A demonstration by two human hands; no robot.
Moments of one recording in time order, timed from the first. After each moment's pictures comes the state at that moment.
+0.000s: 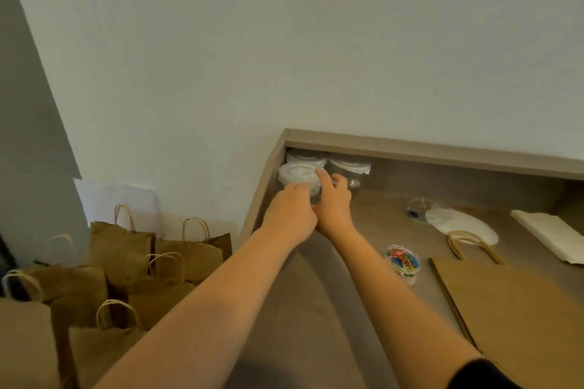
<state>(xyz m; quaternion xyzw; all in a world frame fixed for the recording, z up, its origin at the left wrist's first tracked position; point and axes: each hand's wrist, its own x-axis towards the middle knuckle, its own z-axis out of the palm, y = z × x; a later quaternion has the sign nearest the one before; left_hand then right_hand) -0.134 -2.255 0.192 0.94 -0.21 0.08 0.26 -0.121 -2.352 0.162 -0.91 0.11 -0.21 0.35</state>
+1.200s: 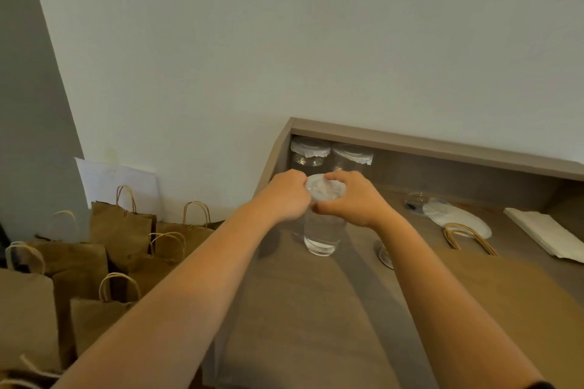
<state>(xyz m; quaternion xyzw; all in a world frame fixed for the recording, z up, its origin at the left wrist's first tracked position) -0.142 -2.226 0.199 0.91 -0.22 -0.03 0.34 -0.162 -2.380 0.182 -0.95 0.03 -0.12 0.27</state>
